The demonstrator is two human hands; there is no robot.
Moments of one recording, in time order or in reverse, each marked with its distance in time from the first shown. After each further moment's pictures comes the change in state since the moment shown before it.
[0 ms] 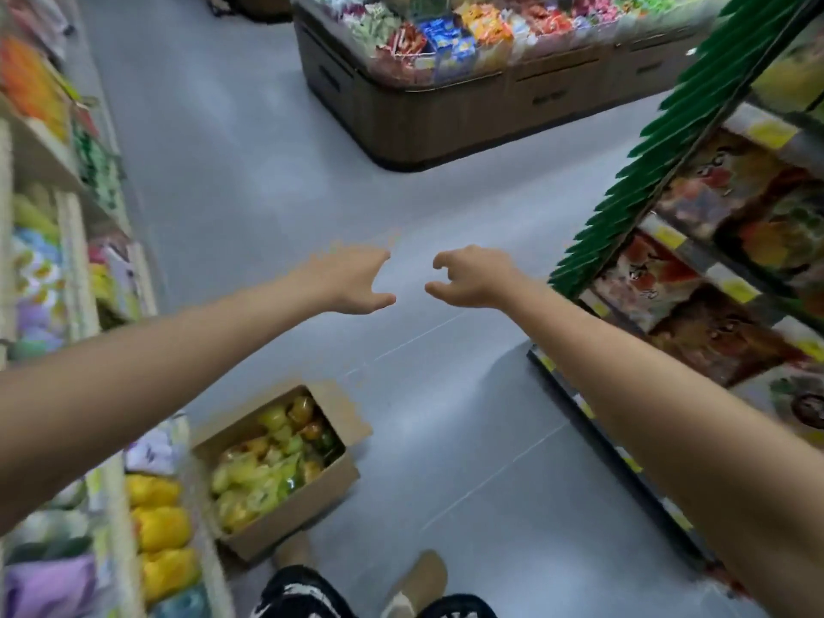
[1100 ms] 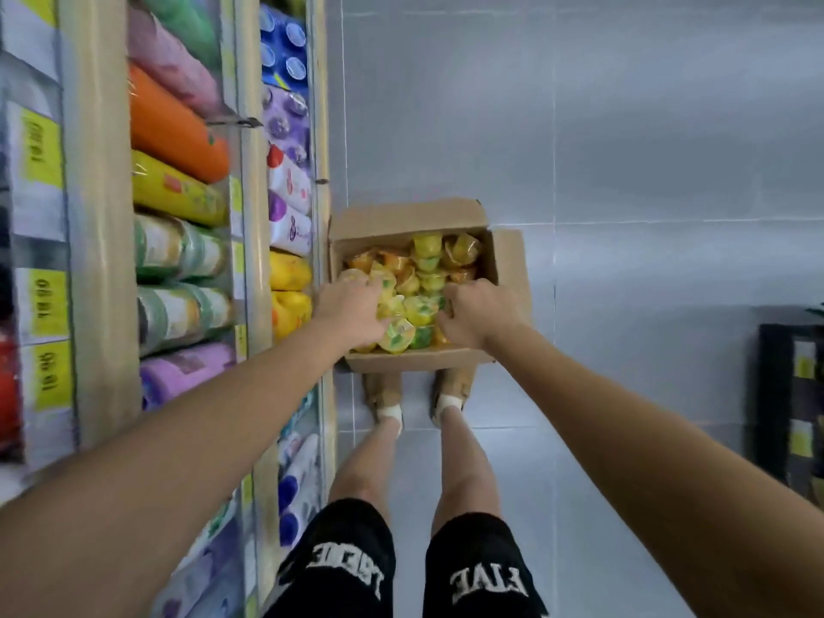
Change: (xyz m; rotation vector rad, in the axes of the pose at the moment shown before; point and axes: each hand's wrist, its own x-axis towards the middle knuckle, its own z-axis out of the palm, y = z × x) left_hand -0.144 -0.295 0.435 -0.413 -0.561 -0.609; right_hand 0.194 -0.334 0.396 -0.050 -0.562 -0.383
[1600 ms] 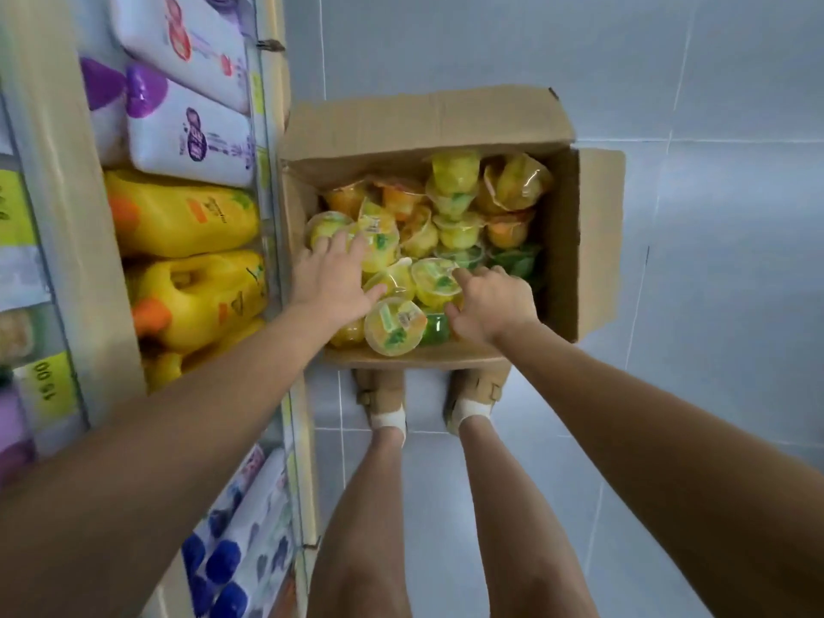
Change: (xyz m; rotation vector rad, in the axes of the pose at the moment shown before) left_hand 0.214 -0.034 0.198 -0.026 0.005 -0.147; right_hand 0.193 0.073 0.227 -0.037 -0.133 0.023
